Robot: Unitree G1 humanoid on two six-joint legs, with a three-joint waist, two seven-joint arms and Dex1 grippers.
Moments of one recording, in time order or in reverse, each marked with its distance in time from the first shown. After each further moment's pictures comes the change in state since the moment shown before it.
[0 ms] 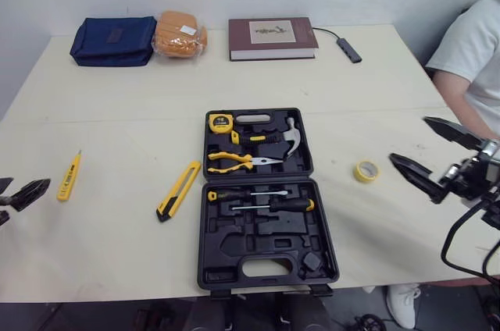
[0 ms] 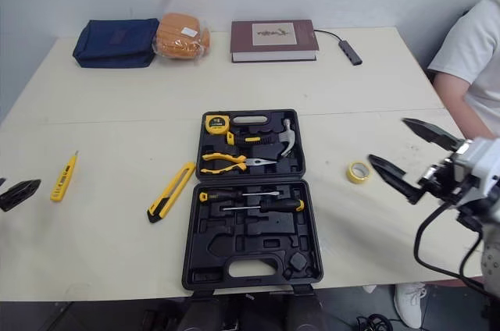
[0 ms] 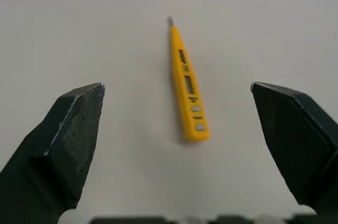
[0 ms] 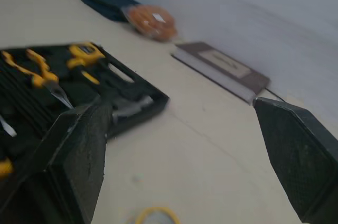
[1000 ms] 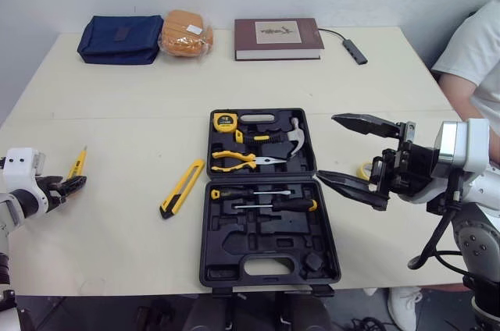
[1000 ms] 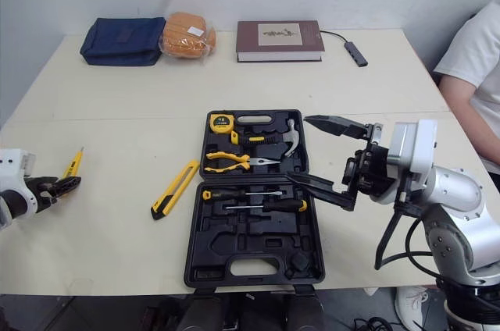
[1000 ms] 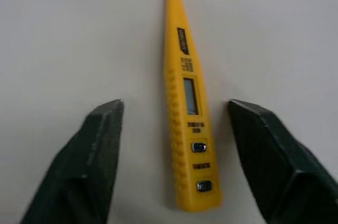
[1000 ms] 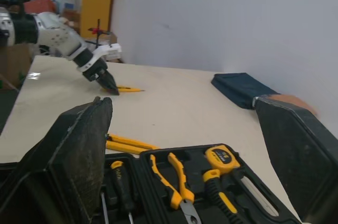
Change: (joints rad) left arm -0.335 -0.080 -0.318 0.252 0.206 -0.002 0.128; right arm -0.199 0.061 0.237 -0.295 0.108 0.248 0.025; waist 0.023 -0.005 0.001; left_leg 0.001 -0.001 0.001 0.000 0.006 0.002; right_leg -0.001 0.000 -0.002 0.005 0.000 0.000
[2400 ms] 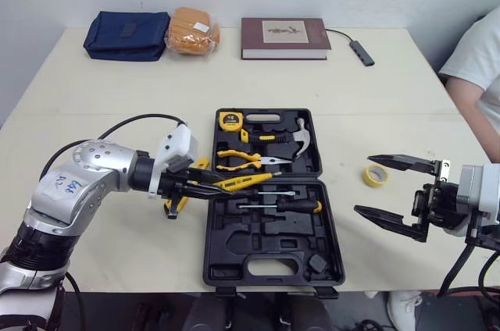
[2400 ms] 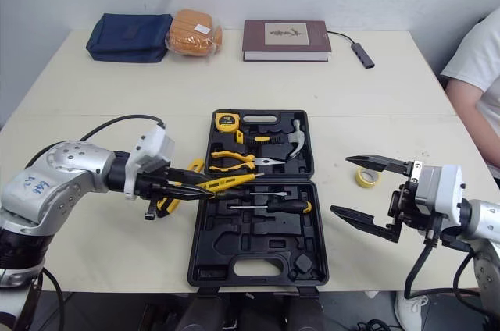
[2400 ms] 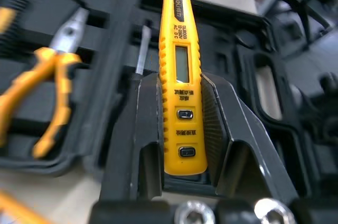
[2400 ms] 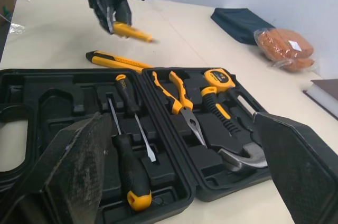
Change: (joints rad) left arm -0.222 -0.038 -0.526 -0.804 -0.243 0.069 -0.569; right arm 0.309 -0.093 -0.218 0.080 -0.125 -0.120 0.183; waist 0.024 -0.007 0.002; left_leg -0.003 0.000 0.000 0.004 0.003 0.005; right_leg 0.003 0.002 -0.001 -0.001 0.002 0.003
